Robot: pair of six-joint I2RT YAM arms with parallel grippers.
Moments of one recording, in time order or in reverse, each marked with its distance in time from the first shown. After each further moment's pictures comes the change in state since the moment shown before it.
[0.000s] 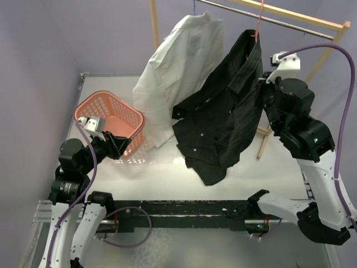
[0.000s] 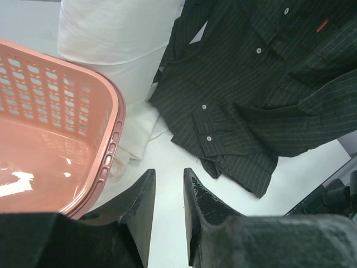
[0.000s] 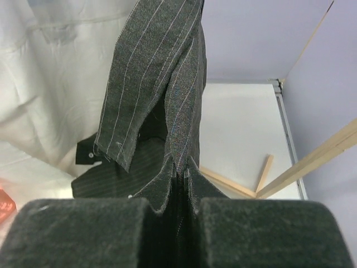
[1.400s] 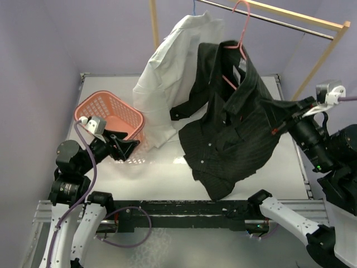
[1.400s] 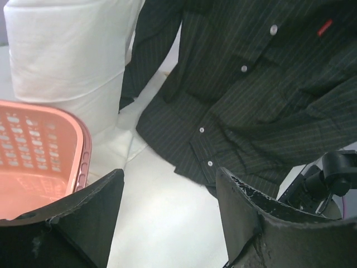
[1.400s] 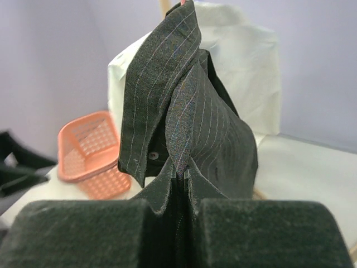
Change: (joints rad) left arm 0.000 -0.023 -0.020 0.127 0.143 0.004; right arm -0.003 -0.284 -0.063 0.118 -0.443 0.042
